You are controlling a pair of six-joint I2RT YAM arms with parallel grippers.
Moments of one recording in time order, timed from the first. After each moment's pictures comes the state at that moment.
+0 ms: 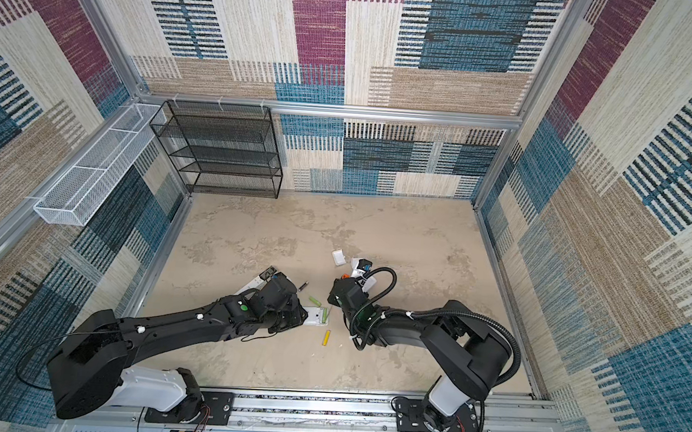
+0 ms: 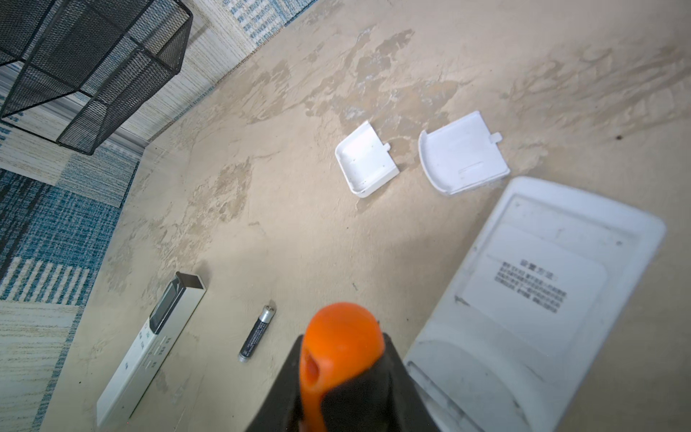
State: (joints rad) left arm -0.84 1.36 0.69 -0.26 0.00 -1.08; right arm 0.84 1.60 0.63 0.39 0.41 0.93
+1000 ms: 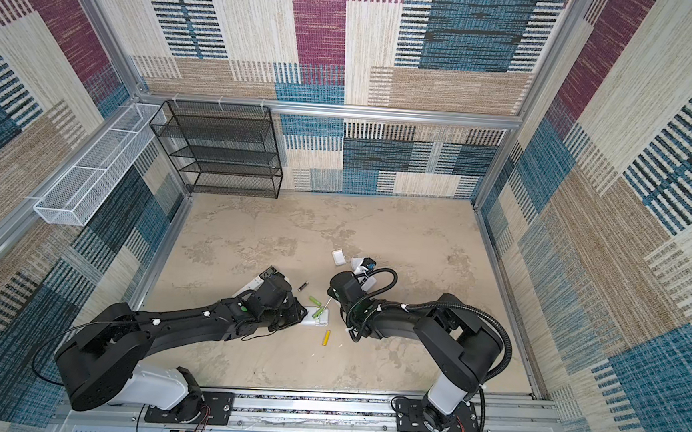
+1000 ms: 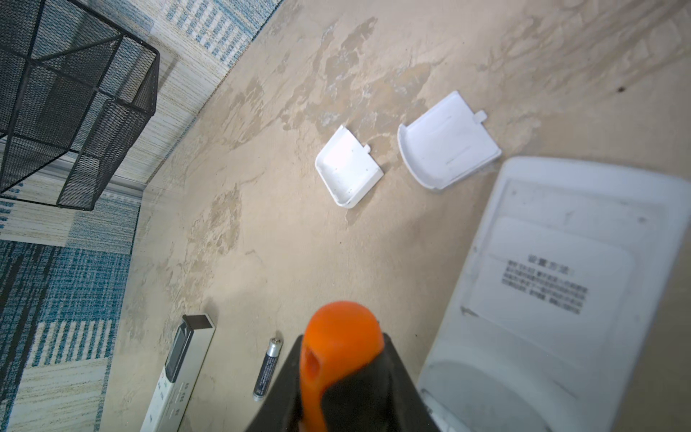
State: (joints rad) left arm -0.77 1.43 0.60 -0.08 0.06 -1.04; right arm 0.81 1.66 0.70 0.34 0.40 1.12
